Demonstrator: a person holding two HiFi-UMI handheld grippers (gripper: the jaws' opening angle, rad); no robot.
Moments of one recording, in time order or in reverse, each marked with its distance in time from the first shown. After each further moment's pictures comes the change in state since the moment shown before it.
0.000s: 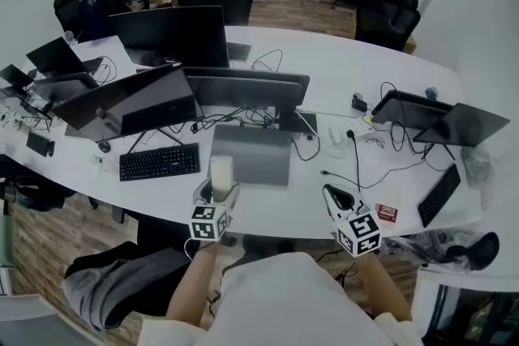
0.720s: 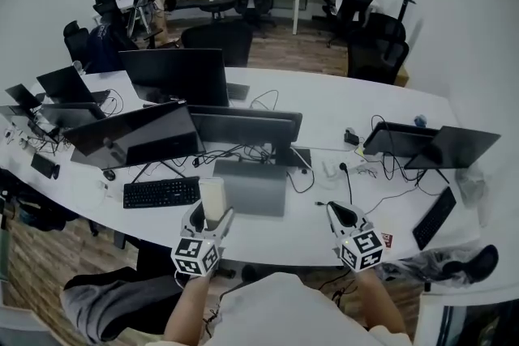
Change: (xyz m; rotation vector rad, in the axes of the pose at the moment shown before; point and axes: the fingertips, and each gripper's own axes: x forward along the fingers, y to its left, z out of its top) left arm -0.085 -0.046 0.111 0.056 -0.278 -0.062; right arm -0.041 -0.027 0.041 0.014 -0.125 -0.046
